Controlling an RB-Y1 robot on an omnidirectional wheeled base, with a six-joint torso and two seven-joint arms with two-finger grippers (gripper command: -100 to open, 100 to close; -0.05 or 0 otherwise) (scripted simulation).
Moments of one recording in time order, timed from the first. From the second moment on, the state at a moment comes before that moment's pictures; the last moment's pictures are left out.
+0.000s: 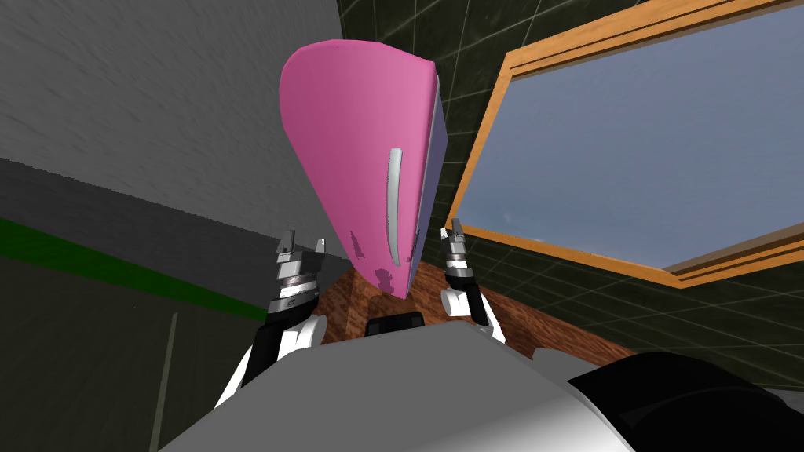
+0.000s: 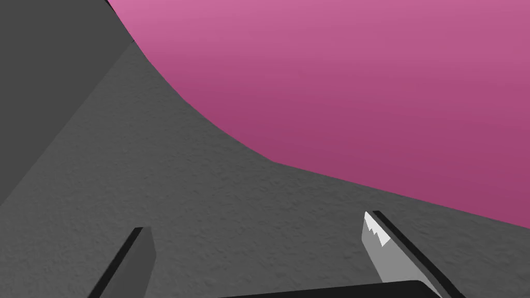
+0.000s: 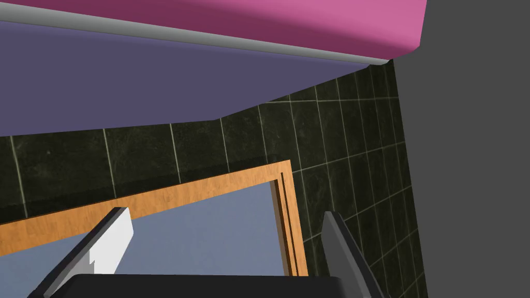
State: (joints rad) left arm 0.54 0.02 -0.02 -2.32 0.01 -0.40 0.07; right arm 0.45 0.00 0.07 -2.28 0.02 -0.37 0.10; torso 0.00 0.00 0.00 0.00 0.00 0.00
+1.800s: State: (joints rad) left arm 0.48 0.13 -0.02 -2.15 0.02 -0.48 0.03; right arm 0.45 0.00 0.07 -2.28 0.02 -0.37 0.10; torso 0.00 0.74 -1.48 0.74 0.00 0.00
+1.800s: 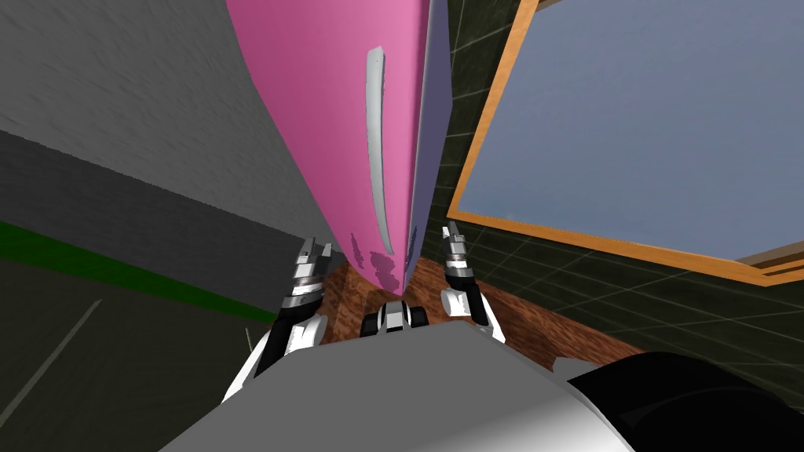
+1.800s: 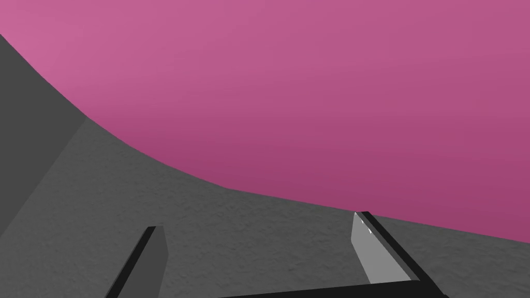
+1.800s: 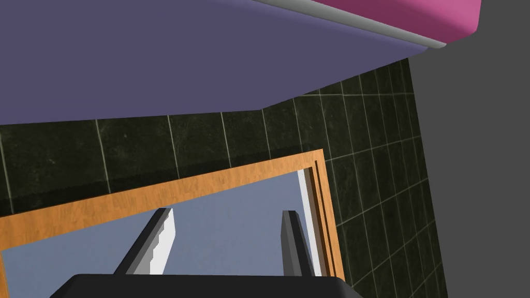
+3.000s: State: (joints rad) left arm 0.38 0.15 0.00 -1.83 0.04 -0.64 -0.05; right arm 0.45 0.00 0.07 -2.28 0.02 -0.37 0.10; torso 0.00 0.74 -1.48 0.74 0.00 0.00
